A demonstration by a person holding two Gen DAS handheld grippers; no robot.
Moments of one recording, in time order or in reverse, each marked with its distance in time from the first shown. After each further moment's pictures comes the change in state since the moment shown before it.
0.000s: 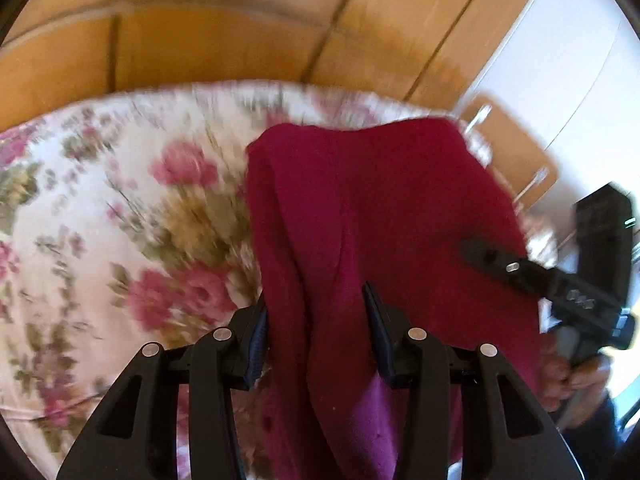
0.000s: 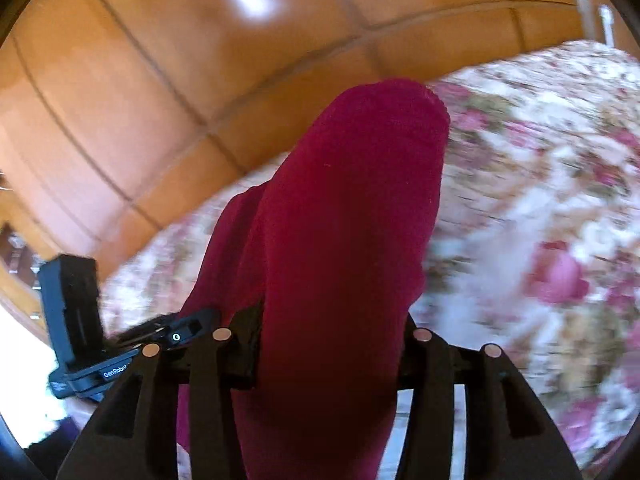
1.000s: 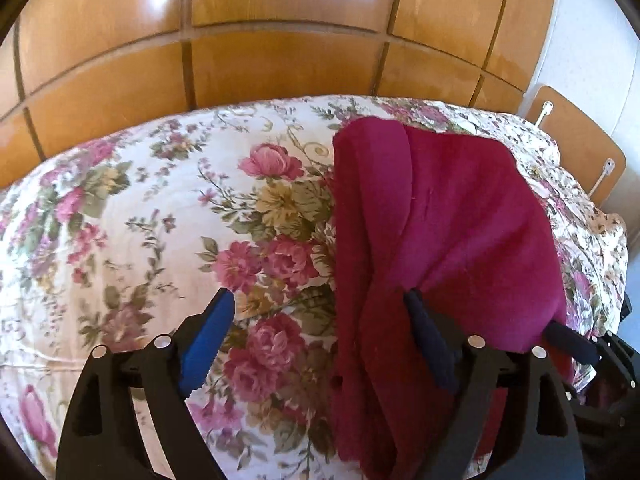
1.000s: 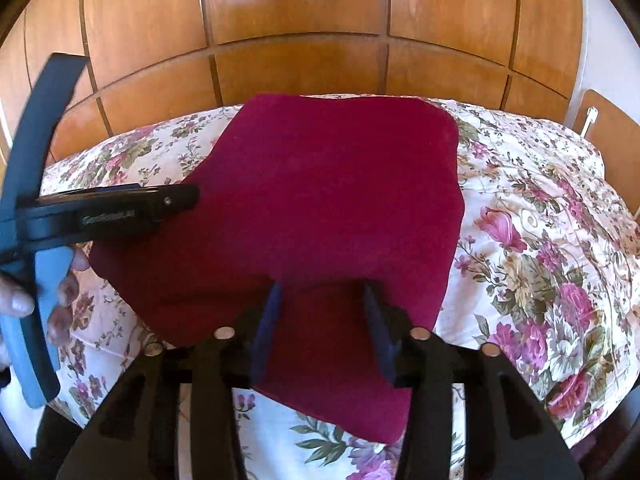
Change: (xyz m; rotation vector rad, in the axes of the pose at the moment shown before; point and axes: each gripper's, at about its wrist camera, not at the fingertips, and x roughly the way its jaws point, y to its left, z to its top) left arm -0.040 -0.002 -0.032 0.012 -0.126 0.319; right arm -0.021 0.074 -0.097 -0.305 -0.064 -0.292
